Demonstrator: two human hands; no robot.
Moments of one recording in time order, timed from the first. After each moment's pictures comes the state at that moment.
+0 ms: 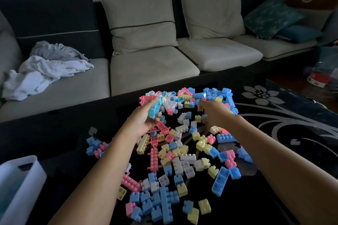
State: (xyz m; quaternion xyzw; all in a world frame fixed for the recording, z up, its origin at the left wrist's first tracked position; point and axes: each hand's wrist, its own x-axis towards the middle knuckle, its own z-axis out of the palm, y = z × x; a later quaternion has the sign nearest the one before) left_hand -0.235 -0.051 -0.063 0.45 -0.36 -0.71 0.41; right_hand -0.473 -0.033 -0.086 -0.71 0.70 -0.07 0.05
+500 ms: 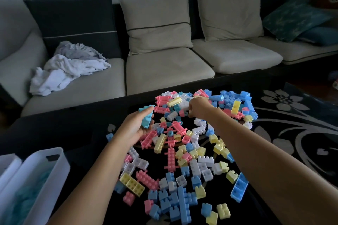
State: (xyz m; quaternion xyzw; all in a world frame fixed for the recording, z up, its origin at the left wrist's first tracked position) left_hand -0.170 -0.042 -0.067 0.51 -0.38 -0.63 0.44; right_hand -0.391 -0.095 -0.081 -0.71 0.70 -0.02 0.07
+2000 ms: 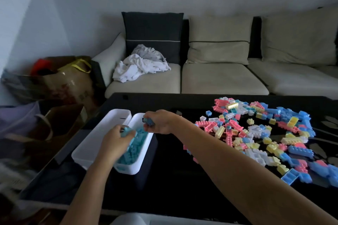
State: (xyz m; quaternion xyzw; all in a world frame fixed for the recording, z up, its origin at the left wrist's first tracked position) left_hand 0.051 0.168 -0.049 0.78 -0.46 -0.19 0.38; right_hand -0.077 0.074 -0.015 -0.49 0.41 -0.22 0.74
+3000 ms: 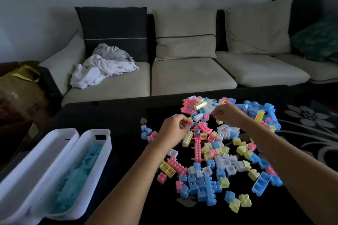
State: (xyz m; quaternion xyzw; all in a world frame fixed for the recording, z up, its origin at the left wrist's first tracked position) left_hand -0.164 0.022 -0.064 0.55 -0.74 -0.24 0.32; right_hand -0.381 -0.044 -0.056 -0.72 0.66 -0.16 0.17
